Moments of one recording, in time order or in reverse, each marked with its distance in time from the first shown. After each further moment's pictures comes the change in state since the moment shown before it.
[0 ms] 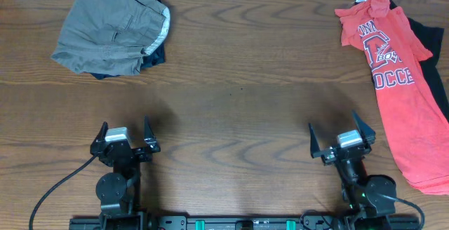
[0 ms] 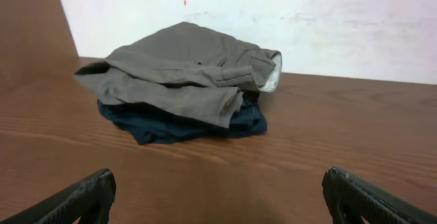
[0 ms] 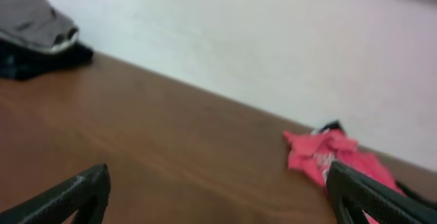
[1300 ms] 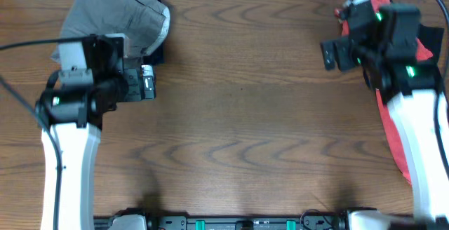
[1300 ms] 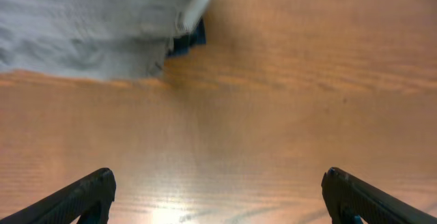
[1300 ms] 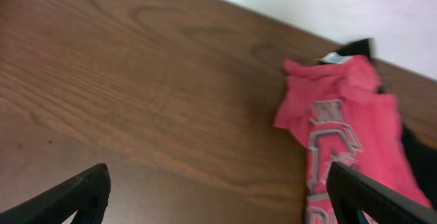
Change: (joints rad) left arm 0.000 1.289 1.309 -0.924 0.222 0.062; right arm -0.100 1.489 1.426 -0.756 0.008 -0.039
